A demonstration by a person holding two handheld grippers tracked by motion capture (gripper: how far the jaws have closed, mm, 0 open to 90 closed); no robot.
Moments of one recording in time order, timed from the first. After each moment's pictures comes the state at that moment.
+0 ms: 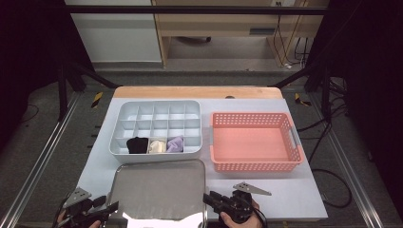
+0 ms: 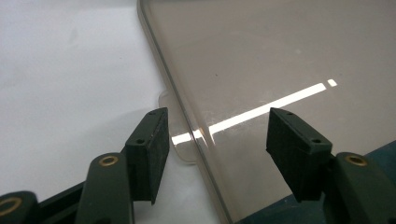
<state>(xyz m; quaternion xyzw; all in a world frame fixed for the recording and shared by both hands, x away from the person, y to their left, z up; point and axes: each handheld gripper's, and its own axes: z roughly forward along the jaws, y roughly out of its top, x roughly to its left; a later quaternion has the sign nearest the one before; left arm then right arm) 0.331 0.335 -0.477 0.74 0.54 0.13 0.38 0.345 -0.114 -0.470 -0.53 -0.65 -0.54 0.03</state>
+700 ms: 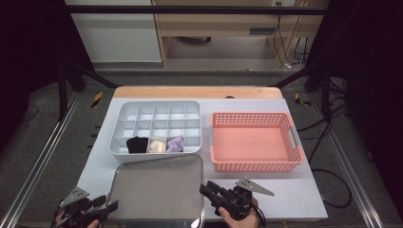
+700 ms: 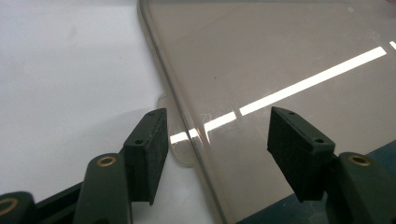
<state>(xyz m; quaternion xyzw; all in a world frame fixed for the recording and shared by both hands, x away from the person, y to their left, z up) 0.333 0.340 -0.477 0.74 0.54 0.12 0.39 0.347 -0.108 -0.453 -0.51 -0.61 -0.61 0.01</state>
